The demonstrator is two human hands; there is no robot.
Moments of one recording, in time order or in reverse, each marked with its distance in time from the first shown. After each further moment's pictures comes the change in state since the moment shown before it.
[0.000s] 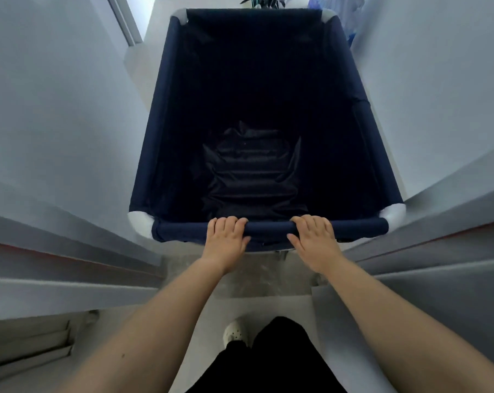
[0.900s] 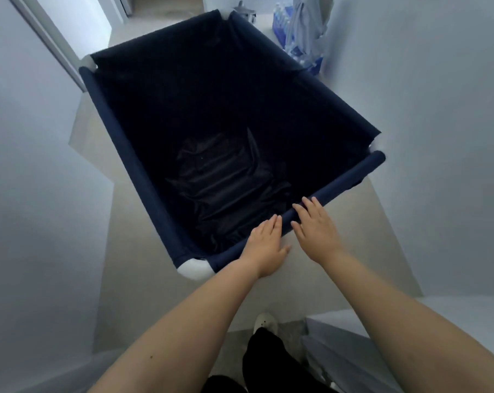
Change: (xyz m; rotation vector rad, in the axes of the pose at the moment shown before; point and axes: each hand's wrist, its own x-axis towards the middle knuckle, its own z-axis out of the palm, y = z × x) left_hand 0.401 0.152 -0.078 -0.248 -0.268 0.186; right_hand 0.317 0.231 -0.110 0.123 0.025 0.171
